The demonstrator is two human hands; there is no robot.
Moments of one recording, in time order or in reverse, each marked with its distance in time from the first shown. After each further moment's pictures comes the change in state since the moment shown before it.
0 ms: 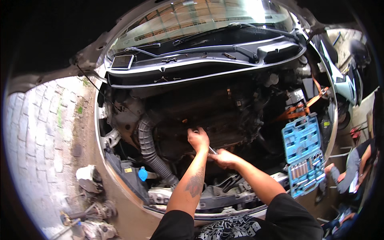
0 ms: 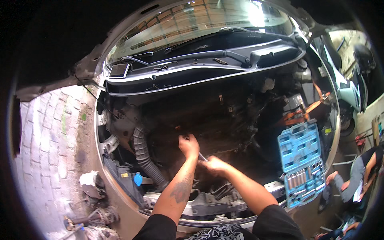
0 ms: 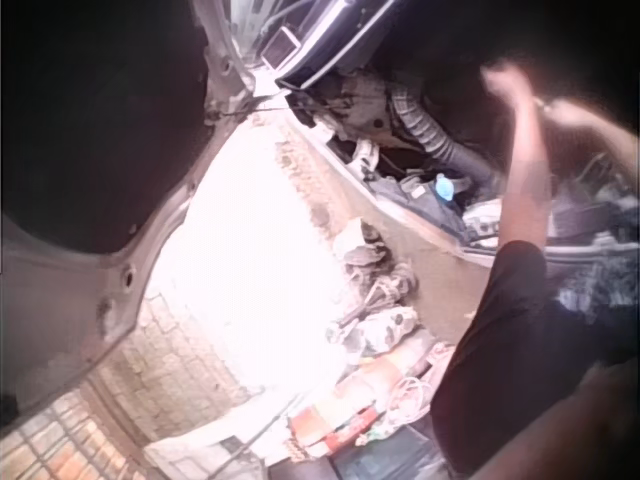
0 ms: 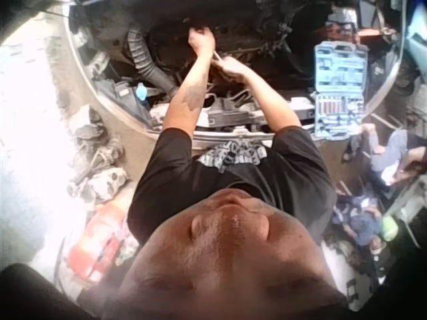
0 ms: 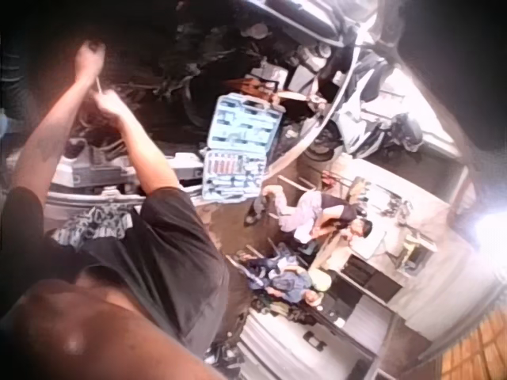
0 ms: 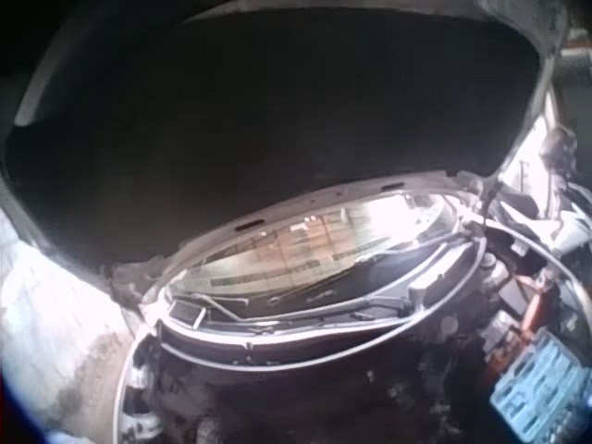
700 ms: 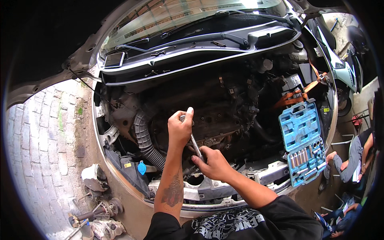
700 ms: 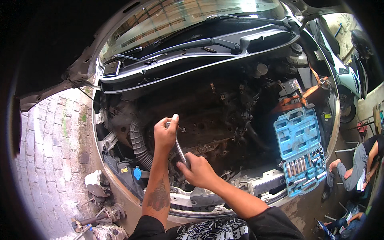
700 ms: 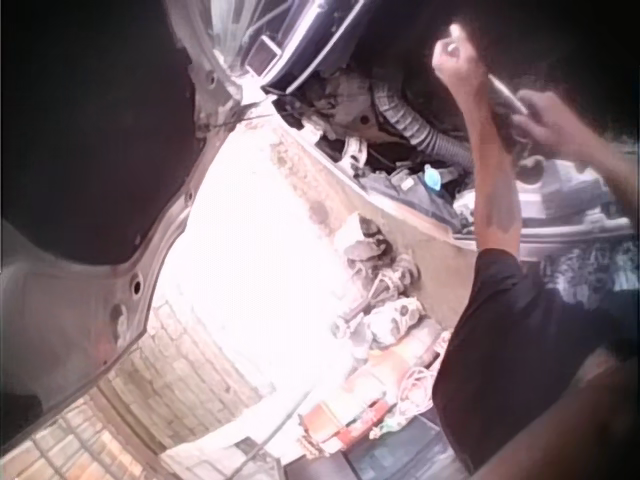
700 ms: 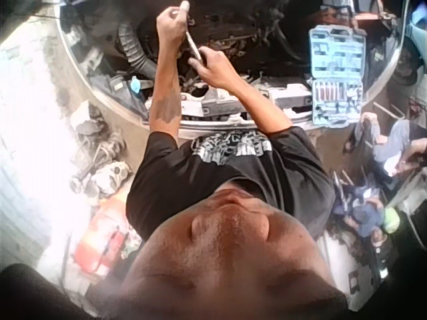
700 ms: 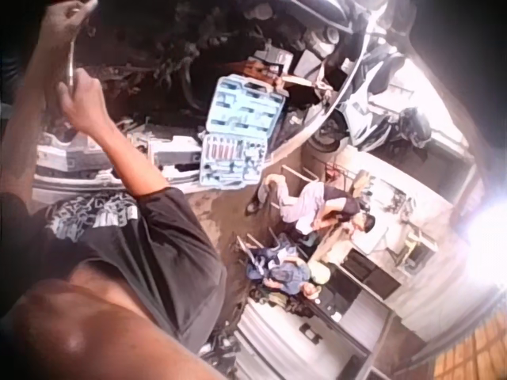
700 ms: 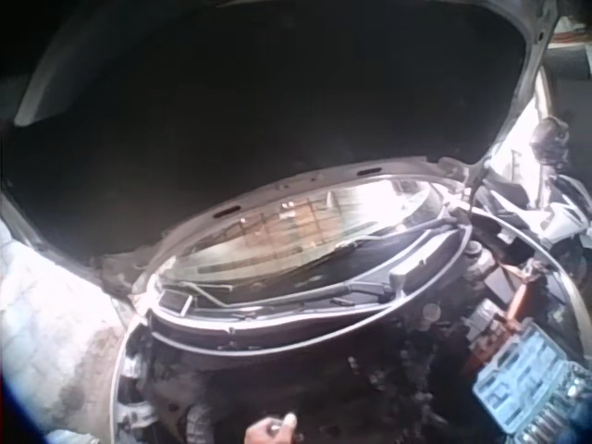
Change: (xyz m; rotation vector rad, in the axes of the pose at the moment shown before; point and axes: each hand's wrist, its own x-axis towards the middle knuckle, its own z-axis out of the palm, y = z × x) left_hand 0.011 0.107 -0.100 -0.159 -0.446 0.200; right_hand -0.120 -0.054 0.066 -0.182 0.341 -0.654
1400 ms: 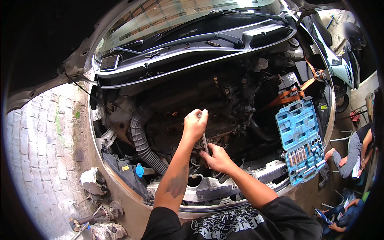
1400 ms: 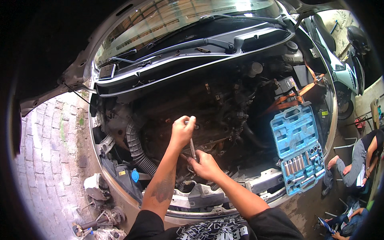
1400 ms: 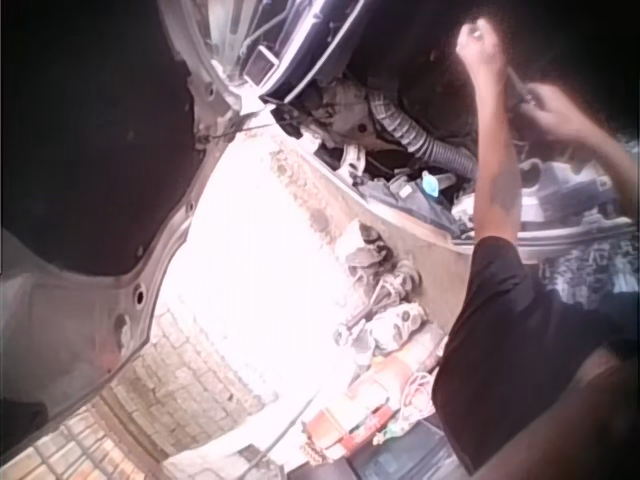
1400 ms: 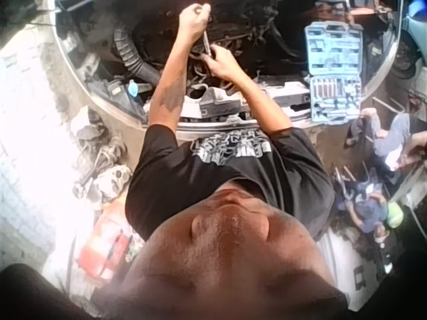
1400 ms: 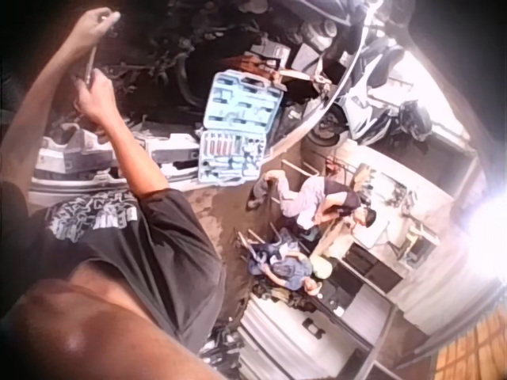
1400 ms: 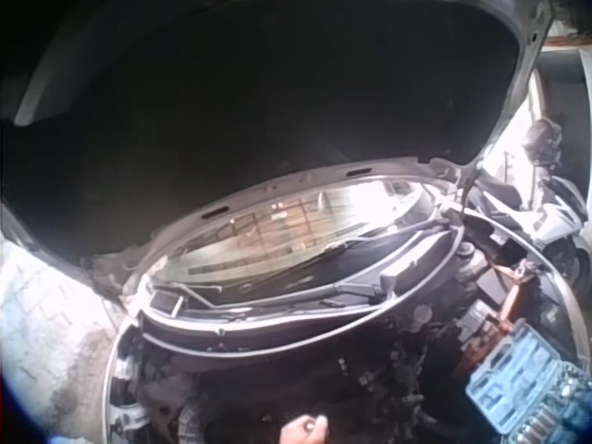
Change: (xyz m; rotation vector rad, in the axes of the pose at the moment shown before) left_hand 0.011 -0.040 0.062 0.170 -0.219 0.086; right_hand 0.016 0.068 -0.004 0.009 0.021 0.213
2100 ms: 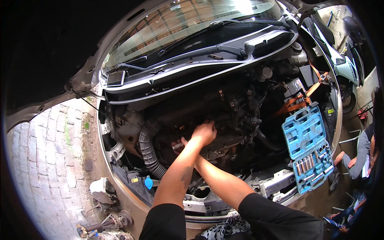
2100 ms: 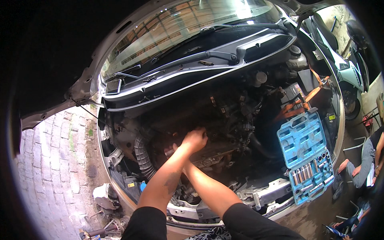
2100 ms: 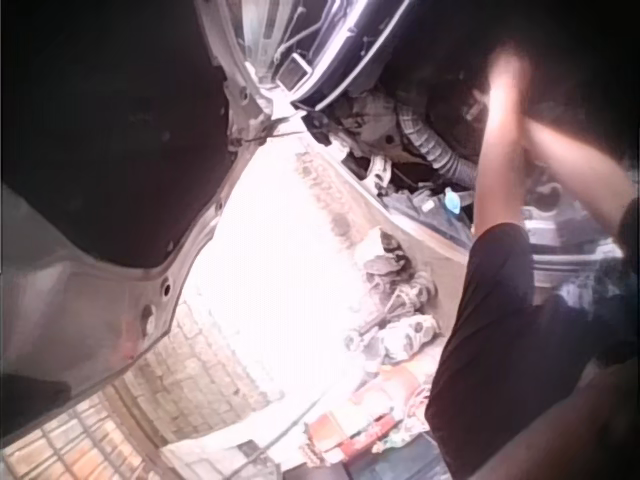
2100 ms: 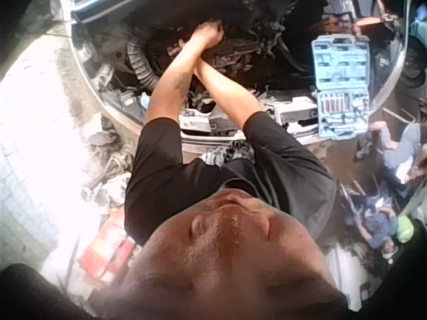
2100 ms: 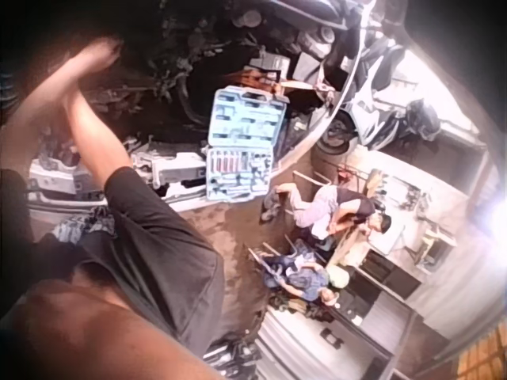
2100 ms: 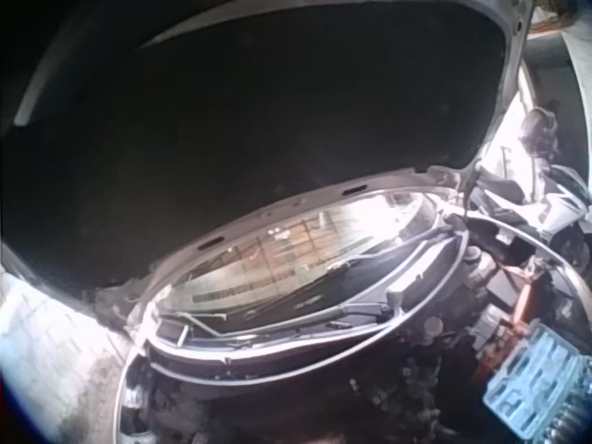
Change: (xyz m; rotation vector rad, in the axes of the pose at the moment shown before) left_hand 0.043 -0.034 0.016 0.680 -0.434 0.199; right_hand 0.175 0.034 0.144 1.397 -0.196 0.122
